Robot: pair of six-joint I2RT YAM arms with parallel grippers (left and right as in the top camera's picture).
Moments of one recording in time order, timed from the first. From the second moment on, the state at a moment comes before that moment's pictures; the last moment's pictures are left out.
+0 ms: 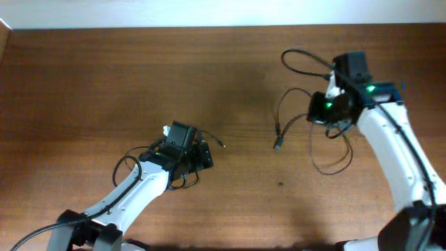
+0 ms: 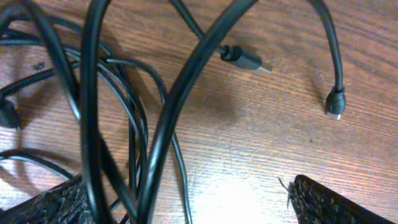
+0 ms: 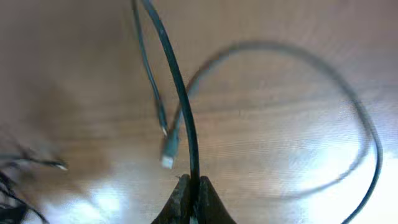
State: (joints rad) left arm -0.37 1.45 0.69 -0.43 0.01 -0.62; right arm 0.11 1.61 1.32 -0.96 -0.12 0.37
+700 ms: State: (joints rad) left arm -0.37 1.45 0.69 -0.42 0.01 -0.62; right arm 0.31 1.85 1.04 -0.47 0.18 0.53
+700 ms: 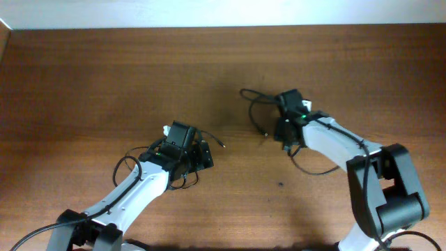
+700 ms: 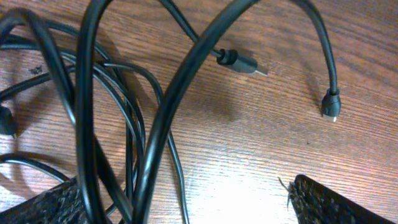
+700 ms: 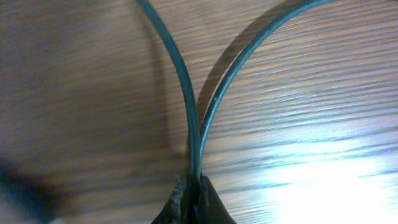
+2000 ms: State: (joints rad) left arm -0.37 1.45 0.69 -0.41 0.01 -0.62; right arm -0.69 1.88 1.60 -1.00 0.09 0.42
